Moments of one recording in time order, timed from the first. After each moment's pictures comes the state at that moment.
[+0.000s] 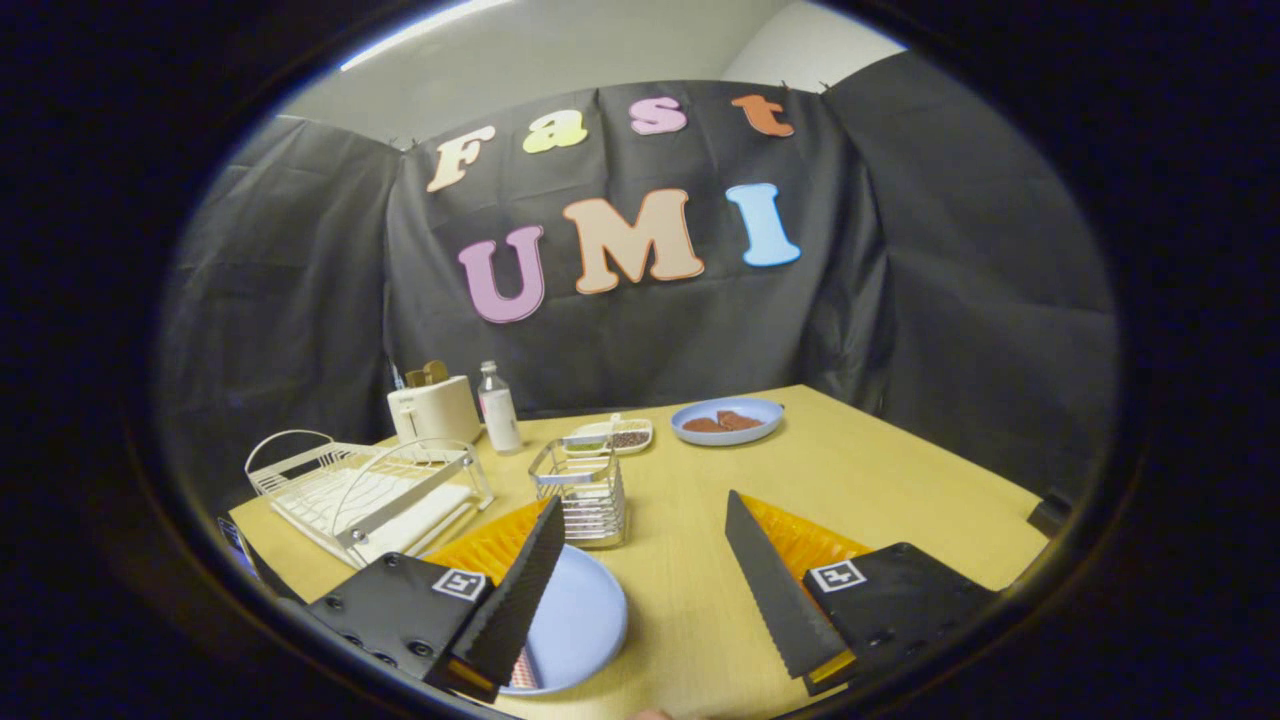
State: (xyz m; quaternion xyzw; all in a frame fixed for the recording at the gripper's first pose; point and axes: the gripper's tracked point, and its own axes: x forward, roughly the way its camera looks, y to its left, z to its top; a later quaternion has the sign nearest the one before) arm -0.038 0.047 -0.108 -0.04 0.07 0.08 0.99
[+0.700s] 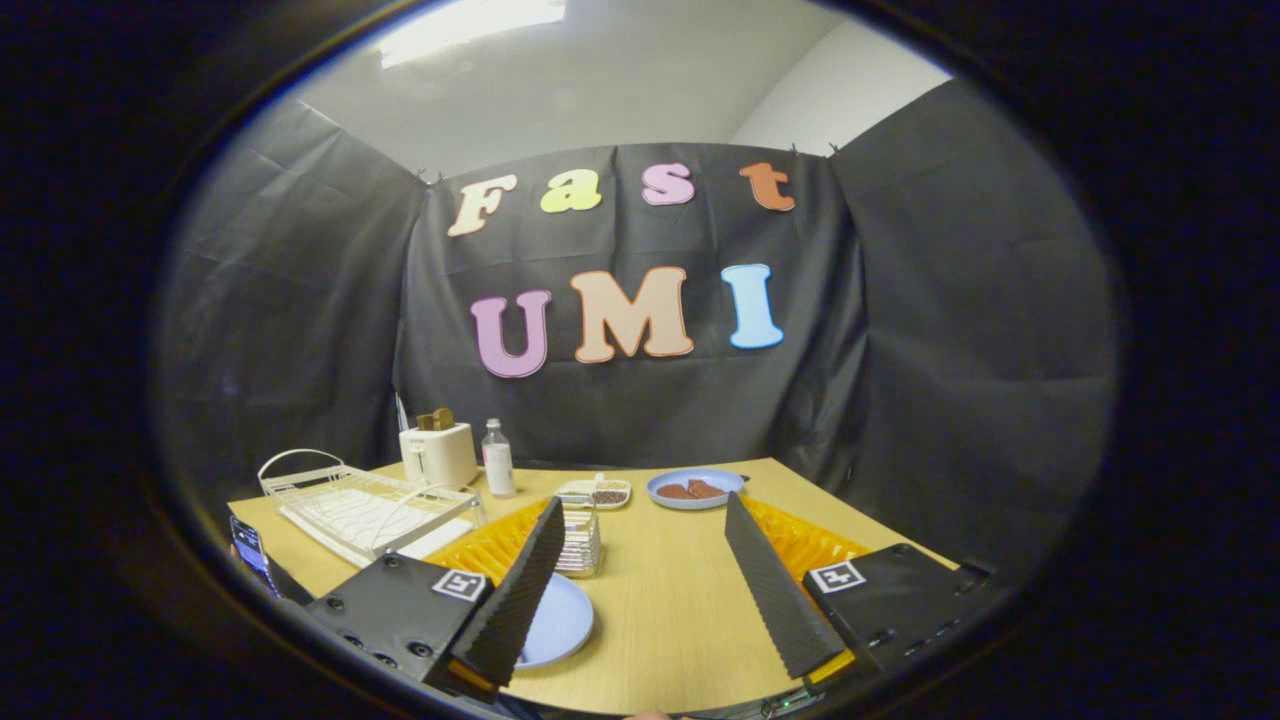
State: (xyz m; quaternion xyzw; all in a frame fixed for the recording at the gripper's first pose) arm -0.106 0.036 -0.019 -0.06 -0.02 0.09 0.99
